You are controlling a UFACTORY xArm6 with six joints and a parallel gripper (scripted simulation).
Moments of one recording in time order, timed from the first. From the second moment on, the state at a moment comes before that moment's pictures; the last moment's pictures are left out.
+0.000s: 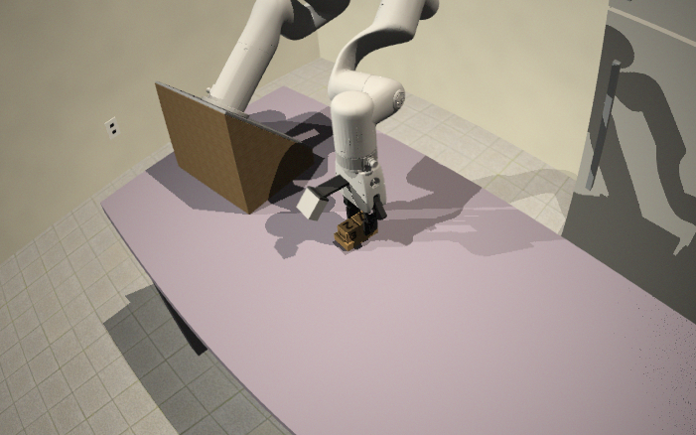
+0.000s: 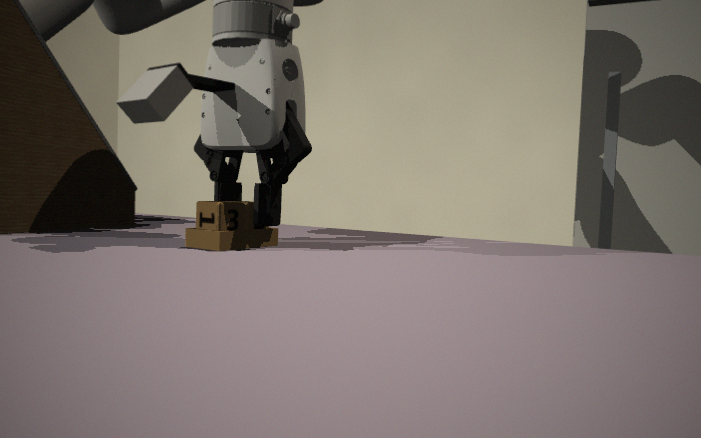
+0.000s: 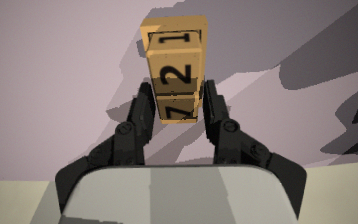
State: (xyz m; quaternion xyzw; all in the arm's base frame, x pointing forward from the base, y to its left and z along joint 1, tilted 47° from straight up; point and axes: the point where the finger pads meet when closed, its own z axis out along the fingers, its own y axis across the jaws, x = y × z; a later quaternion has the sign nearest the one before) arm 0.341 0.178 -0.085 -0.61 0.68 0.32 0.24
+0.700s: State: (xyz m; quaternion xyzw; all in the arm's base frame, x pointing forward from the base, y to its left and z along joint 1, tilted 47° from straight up) arm 0.341 0.178 -0.085 -0.61 0.68 0.32 0.24
